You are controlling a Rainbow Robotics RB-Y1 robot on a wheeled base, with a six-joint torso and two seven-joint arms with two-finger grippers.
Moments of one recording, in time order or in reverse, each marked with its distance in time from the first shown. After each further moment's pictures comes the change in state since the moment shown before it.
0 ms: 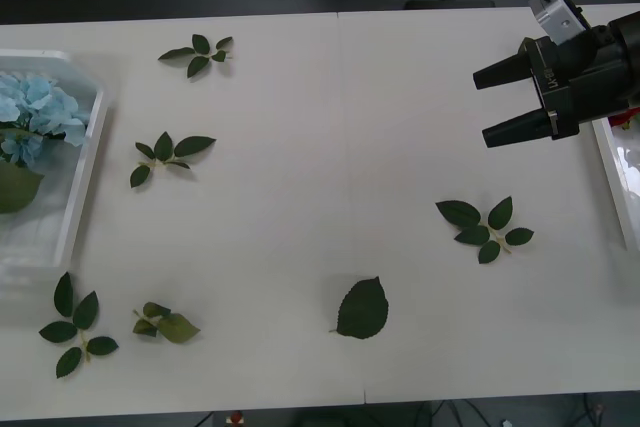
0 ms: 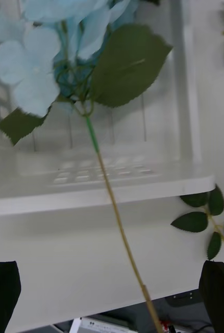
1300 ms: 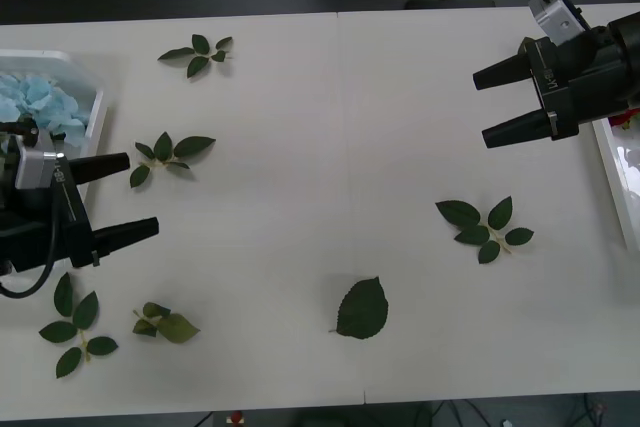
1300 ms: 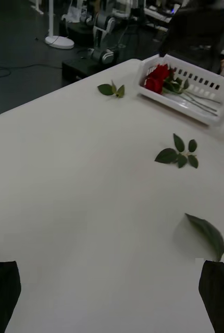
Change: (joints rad) right arm 0.001 0.000 0.000 0.000 0.002 -0.001 0.000; left arm -0.236 -0.342 -0.470 -0.398 0.305 -0.219 -0.502
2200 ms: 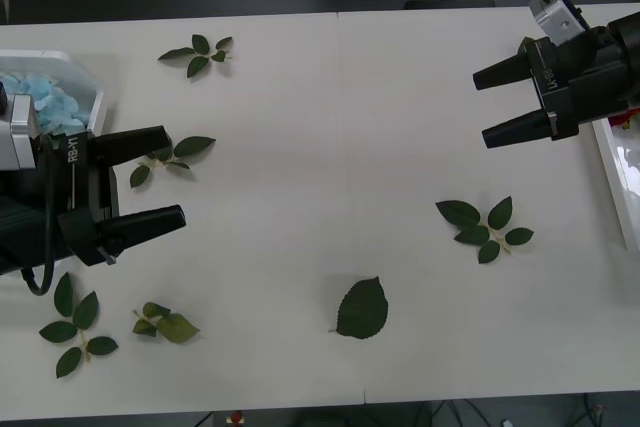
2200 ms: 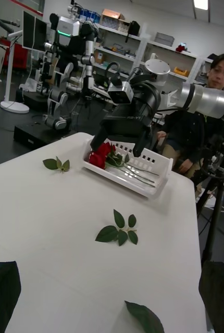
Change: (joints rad) right arm 0.000 0.000 0.000 0.000 0.000 0.000 0.000; left arm -0.041 -0.001 -0.074 -0.085 0.284 -0.008 0.000
